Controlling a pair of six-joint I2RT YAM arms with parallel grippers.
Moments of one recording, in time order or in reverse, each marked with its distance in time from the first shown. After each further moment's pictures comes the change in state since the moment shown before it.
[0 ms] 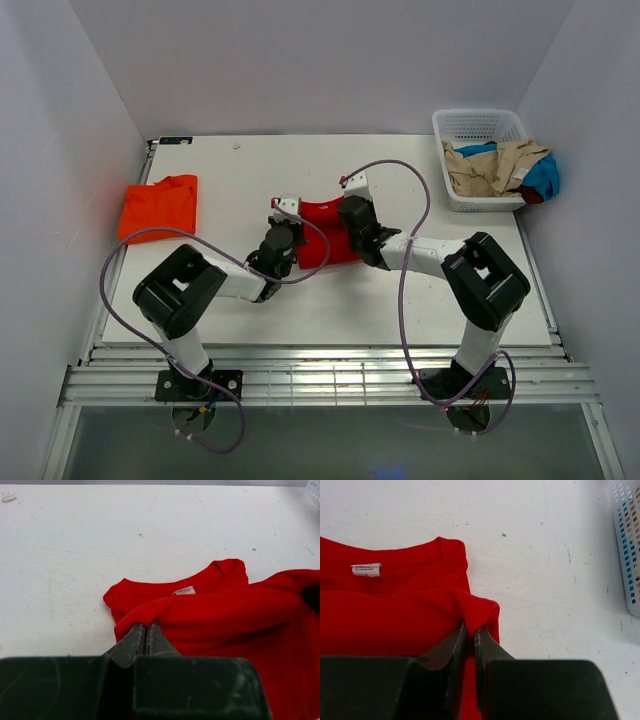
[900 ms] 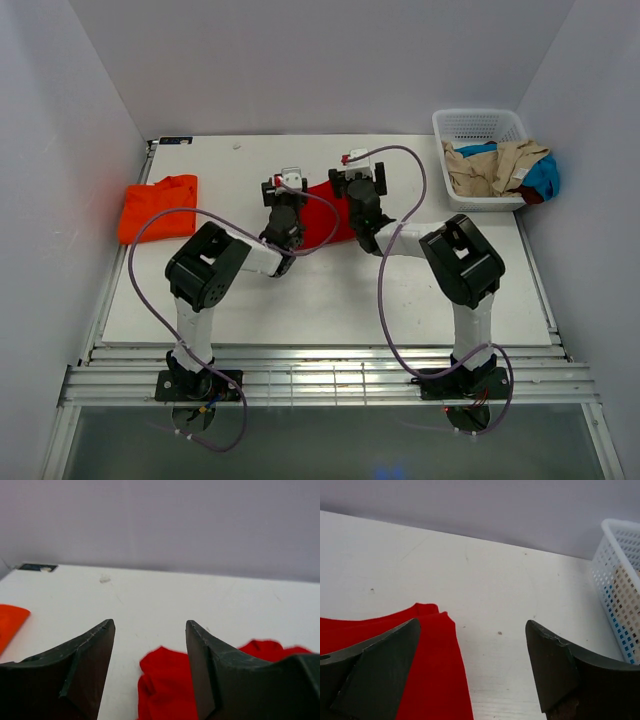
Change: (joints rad) left arm 0.070 0.277 0.269 0.318 -0.233 0.306; right arm -0.103 0.220 0.120 0.521 -0.080 -0.214
